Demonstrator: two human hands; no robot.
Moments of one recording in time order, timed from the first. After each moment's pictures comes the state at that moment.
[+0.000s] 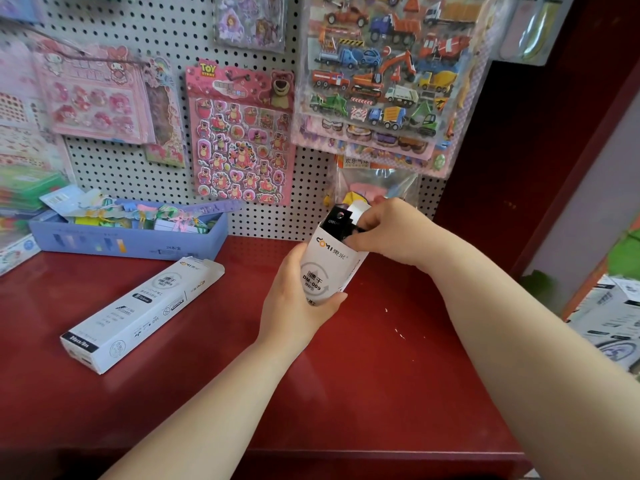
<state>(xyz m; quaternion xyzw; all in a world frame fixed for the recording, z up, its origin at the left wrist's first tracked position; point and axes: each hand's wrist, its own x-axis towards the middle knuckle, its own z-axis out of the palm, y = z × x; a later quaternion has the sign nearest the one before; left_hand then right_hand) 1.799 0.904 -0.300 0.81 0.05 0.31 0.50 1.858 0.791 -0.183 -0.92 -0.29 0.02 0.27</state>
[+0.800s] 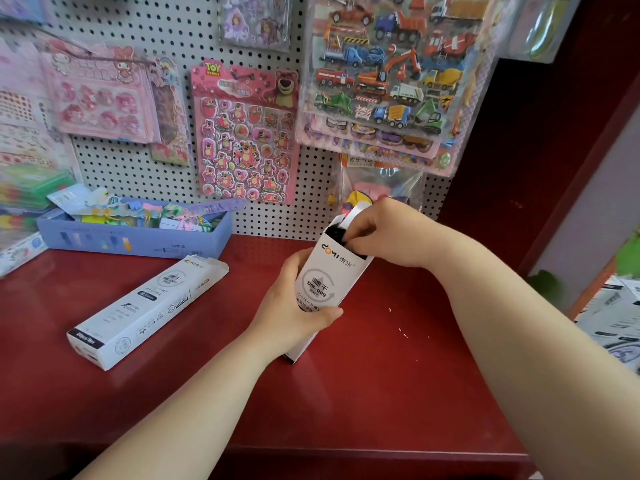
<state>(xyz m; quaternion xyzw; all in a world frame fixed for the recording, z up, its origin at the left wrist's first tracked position) 1.789 0.921 -0.298 0.81 0.01 0.20 0.55 1.853 0.794 -0.179 -0.90 -0.38 0.00 0.22</state>
